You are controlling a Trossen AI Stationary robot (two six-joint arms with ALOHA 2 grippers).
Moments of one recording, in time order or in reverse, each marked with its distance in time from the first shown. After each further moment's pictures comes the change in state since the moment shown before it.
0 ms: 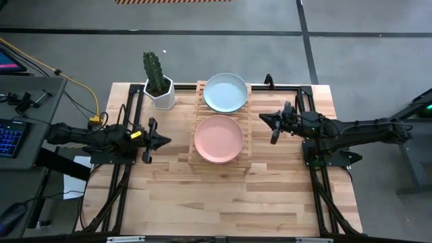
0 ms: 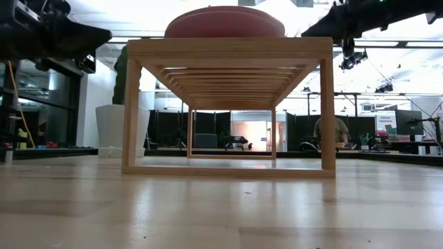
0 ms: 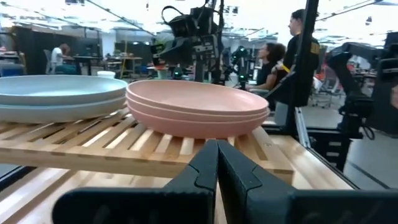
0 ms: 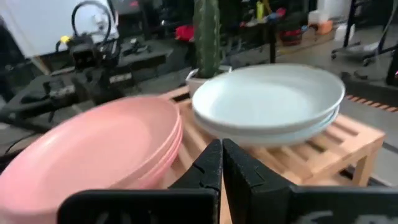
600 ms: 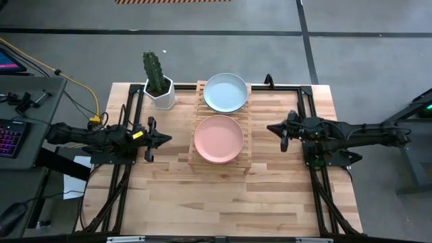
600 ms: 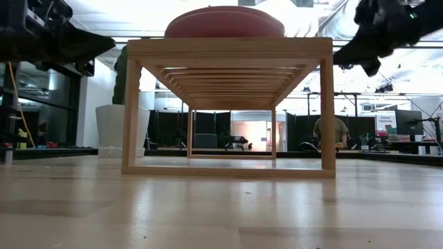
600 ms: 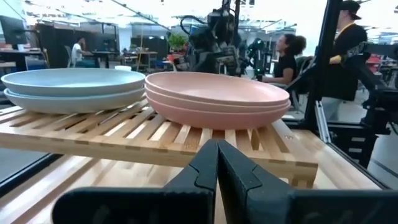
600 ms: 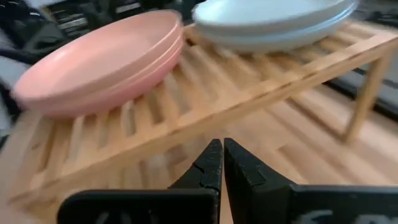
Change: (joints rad) left arm -0.006 0.000 0.001 -0.030 -0.075 0.016; right arm 0.014 -0.208 -0.060 -0.381 -0.099 0.120
